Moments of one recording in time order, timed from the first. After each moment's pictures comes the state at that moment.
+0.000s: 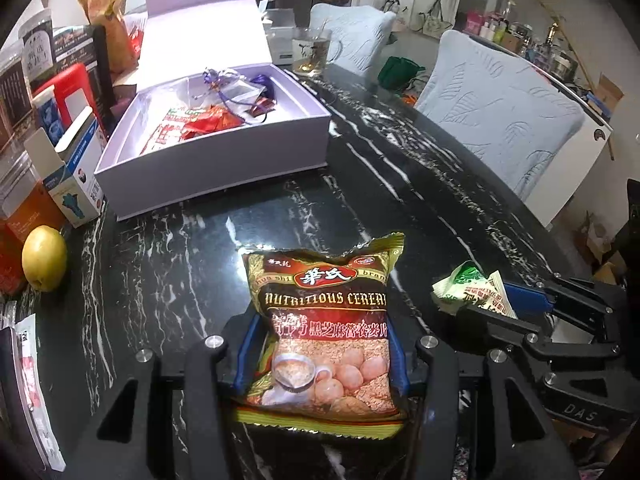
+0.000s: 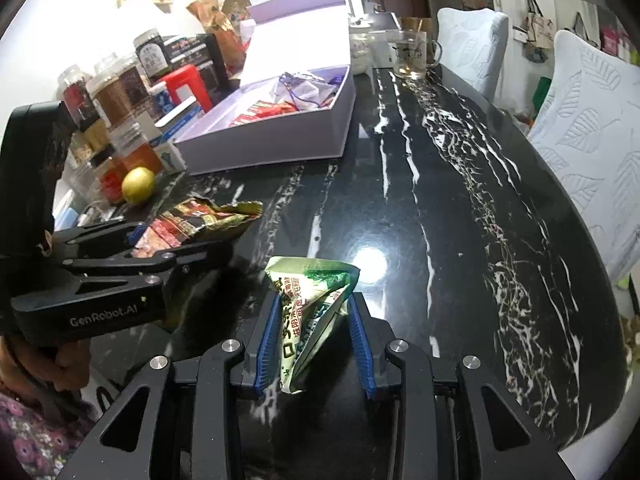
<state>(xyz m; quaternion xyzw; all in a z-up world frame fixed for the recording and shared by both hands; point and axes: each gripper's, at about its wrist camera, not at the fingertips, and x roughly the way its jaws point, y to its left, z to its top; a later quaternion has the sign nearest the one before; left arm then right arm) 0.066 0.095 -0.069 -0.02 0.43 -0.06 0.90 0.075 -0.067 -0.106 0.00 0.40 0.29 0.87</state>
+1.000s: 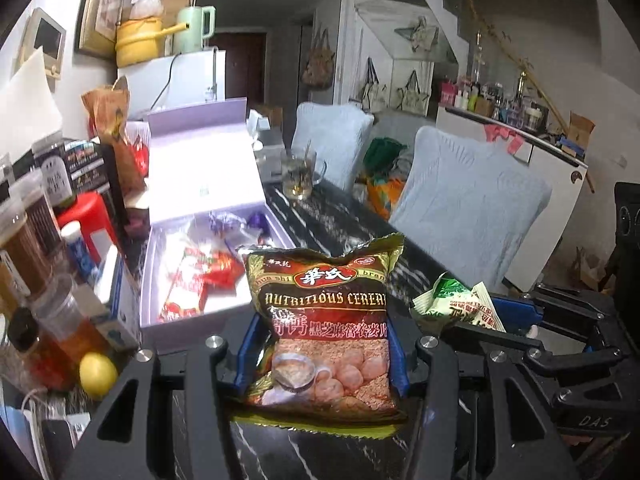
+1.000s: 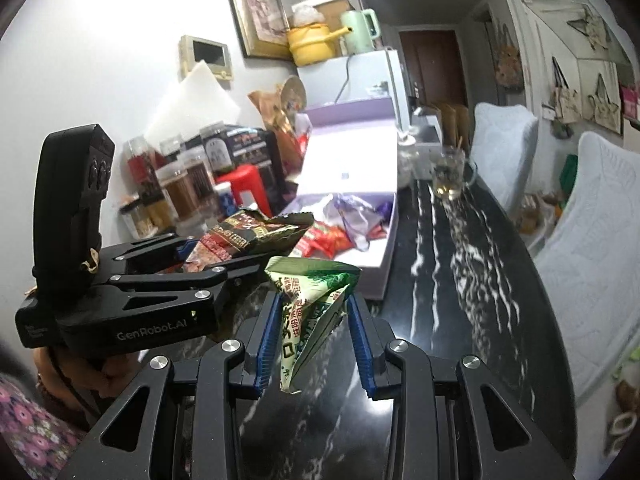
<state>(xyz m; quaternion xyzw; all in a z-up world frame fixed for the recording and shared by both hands) 0.069 0.101 0.042 -0.01 0.28 -0.08 0.96 0.073 -0.068 0.005 0.02 0.26 0.36 0.90</state>
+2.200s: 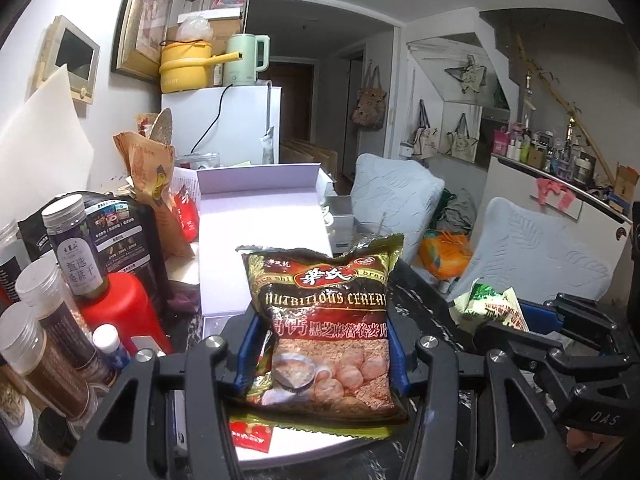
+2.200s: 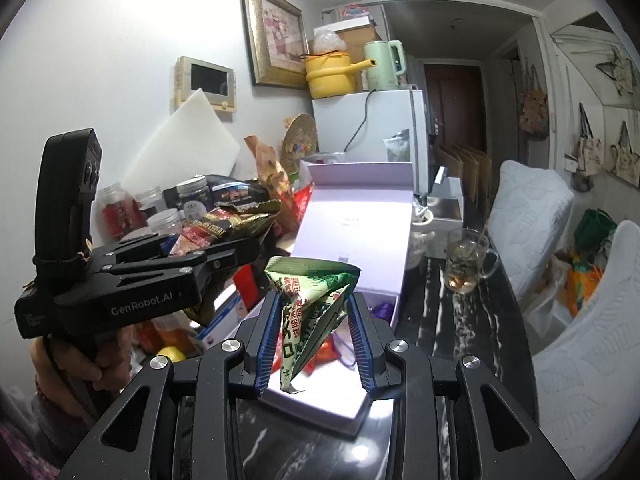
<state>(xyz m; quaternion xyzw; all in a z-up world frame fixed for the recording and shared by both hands) 0.178 0.171 0.093 -0.03 0.23 0.00 0.97 0.197 -0.016 0.070 -0.02 0.20 0.39 0.90</state>
